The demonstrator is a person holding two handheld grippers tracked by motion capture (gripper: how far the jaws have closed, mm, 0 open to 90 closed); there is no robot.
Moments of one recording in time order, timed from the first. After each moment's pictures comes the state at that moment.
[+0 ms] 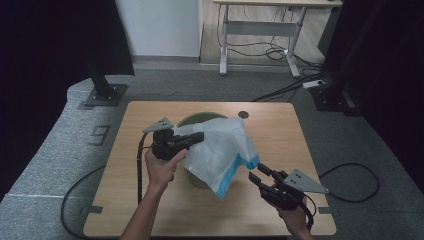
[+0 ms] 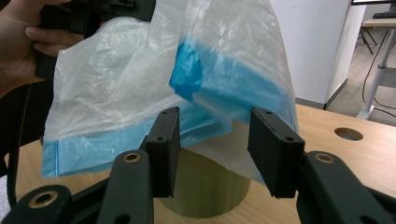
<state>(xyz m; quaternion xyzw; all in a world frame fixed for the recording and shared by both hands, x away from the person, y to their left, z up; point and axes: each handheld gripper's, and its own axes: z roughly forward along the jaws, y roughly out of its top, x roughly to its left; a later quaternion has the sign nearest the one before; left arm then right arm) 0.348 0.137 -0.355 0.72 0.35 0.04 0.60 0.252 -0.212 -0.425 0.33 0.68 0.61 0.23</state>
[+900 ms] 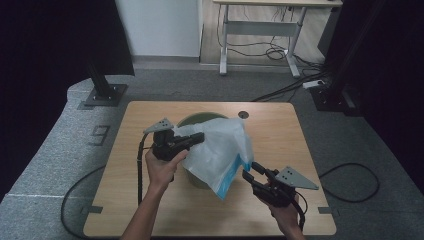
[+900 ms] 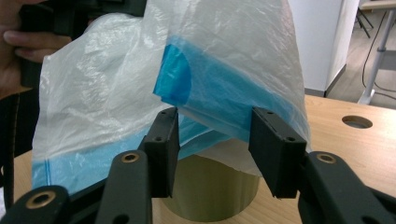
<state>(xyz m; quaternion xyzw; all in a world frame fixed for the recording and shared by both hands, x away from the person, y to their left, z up) 0.347 0.137 -0.357 0.72 0.35 0.04 0.60 0.260 -0.195 -0.428 0.36 0.68 0.60 0.22</state>
